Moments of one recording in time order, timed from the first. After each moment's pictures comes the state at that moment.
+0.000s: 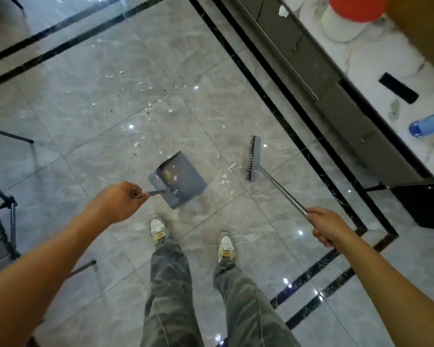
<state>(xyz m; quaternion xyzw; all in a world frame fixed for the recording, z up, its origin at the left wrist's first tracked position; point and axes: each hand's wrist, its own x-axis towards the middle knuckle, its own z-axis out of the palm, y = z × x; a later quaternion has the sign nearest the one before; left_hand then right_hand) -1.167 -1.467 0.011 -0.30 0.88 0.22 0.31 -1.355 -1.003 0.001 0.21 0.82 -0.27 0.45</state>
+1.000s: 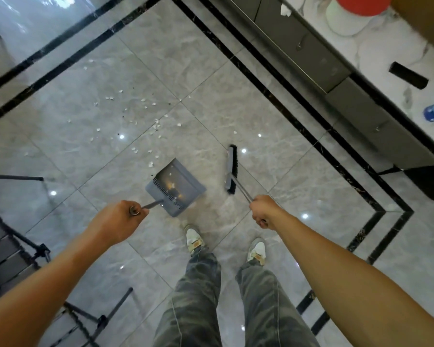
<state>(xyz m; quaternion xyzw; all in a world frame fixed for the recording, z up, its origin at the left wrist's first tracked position) -1.179 -1.659 0.005 -0.26 0.86 0.26 0.35 -1.322 -1.313 -0.073 0.25 0.78 -0.24 0.53</state>
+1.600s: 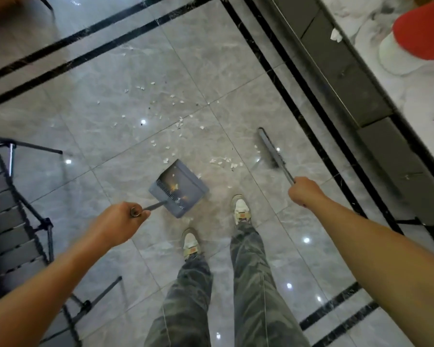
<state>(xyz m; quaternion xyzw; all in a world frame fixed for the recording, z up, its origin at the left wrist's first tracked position) -1.179 -1.669 -0.001 -0.35 0.82 0.30 0.33 -1.475 -1.315 -0.066 0.05 0.90 -0.03 0.44</state>
